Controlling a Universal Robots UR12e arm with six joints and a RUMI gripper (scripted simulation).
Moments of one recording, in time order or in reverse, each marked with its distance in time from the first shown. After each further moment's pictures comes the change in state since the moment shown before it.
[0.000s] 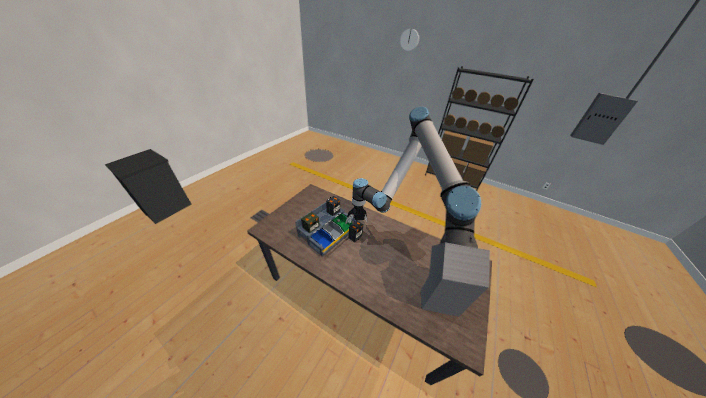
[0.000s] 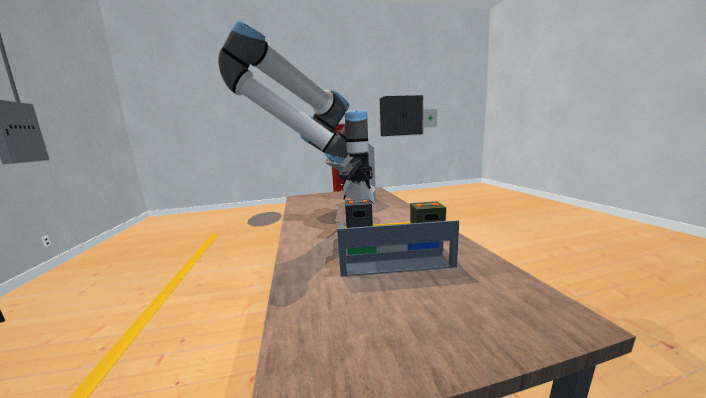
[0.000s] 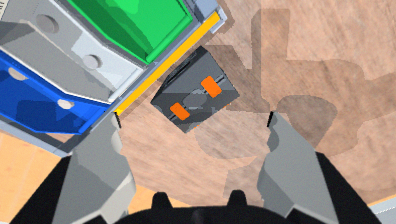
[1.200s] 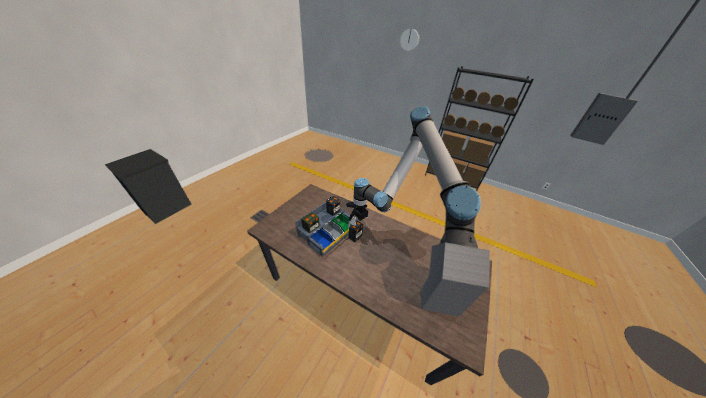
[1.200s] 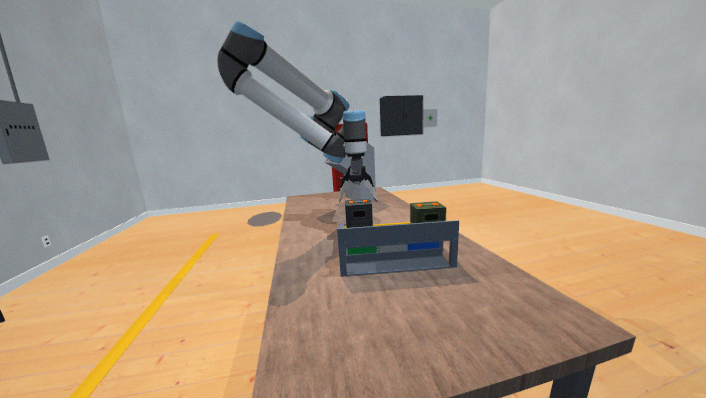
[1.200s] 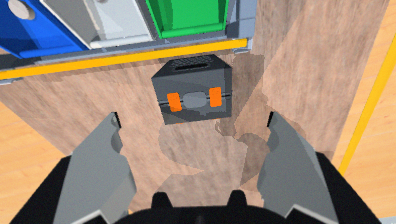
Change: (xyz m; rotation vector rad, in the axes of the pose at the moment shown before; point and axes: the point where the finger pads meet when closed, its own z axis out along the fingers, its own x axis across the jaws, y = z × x) arm 0.000 0.000 0.000 -0.002 0.002 -0.572
